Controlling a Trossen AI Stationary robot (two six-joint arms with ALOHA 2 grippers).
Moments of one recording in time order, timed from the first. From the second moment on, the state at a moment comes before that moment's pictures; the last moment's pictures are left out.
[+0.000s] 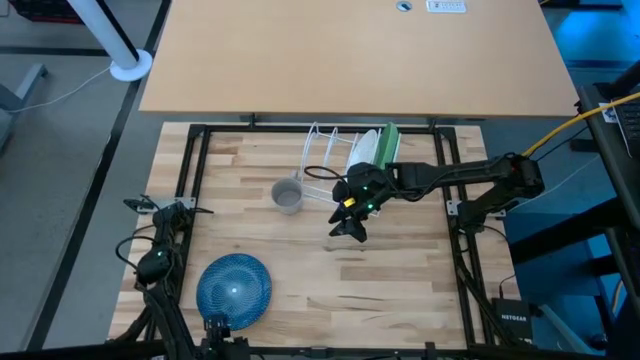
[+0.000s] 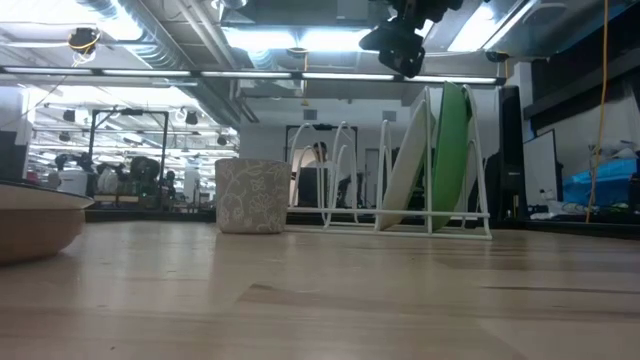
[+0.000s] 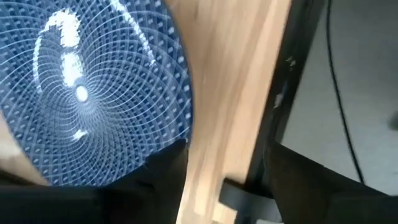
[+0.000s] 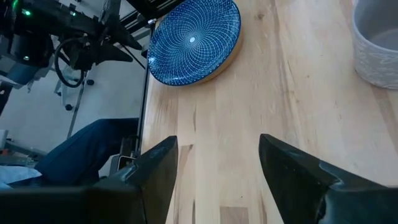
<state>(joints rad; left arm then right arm) -1.06 2.36 2.15 -1.57 -0.17 -1.23 0.01 1.51 1.21 -0.38 -0.43 0.40</state>
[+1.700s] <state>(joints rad) -0.99 2.30 1.90 -1.57 -0.13 -1.20 0.01 1.56 1.21 -0.36 -0.40 0.39</state>
